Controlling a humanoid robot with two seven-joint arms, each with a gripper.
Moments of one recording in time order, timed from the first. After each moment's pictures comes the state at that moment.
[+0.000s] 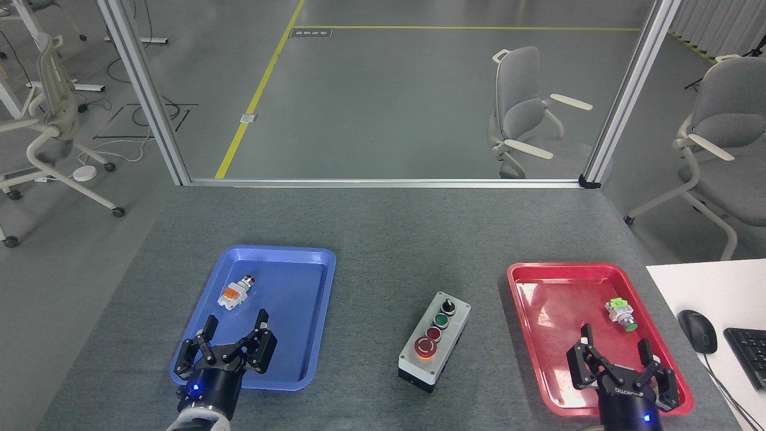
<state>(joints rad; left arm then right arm) -0.06 0.04 0.02 -1.41 -1.25 -0.07 0.10 0.05 -0.09 -0.14 -1.45 1.24 0.02 -0.18</state>
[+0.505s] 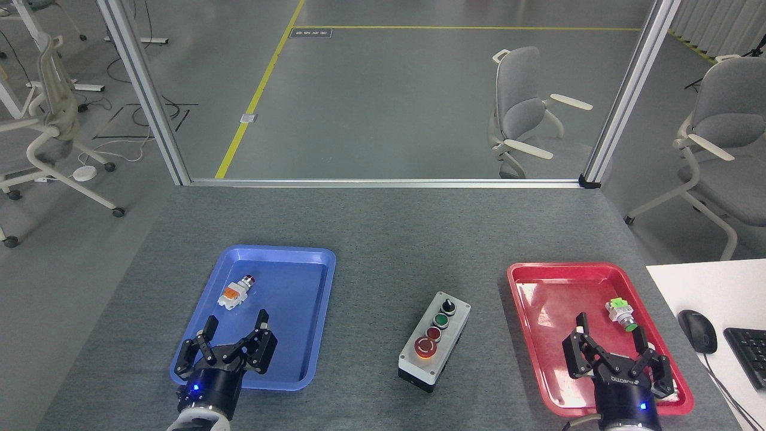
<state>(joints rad) -0.06 0.04 0.02 -1.41 -1.25 -0.08 0.10 0.01 -0.09 -0.13 -1.45 1.24 -0.01 -0.19</state>
